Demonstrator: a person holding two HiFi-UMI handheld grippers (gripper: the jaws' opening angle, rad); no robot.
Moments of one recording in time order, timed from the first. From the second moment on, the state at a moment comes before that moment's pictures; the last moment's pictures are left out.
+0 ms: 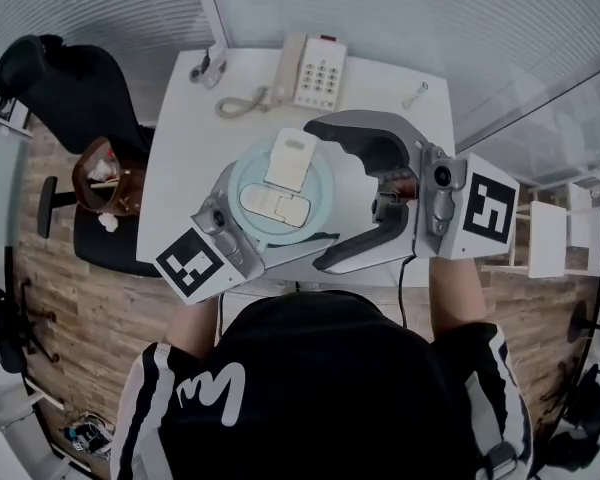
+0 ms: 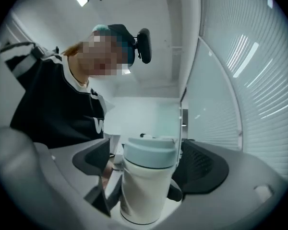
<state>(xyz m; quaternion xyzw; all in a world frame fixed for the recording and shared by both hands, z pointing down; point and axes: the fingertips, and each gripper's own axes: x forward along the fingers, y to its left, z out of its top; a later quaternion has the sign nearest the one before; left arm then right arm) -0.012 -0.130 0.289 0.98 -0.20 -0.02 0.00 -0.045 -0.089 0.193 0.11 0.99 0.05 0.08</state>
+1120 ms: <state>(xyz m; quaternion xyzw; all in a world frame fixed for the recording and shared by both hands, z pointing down) -0.024 -0.157 0.297 0.95 -0.30 -0.02 0.00 -0.081 -0.115 0.212 -0.06 1.00 0.05 0.01</state>
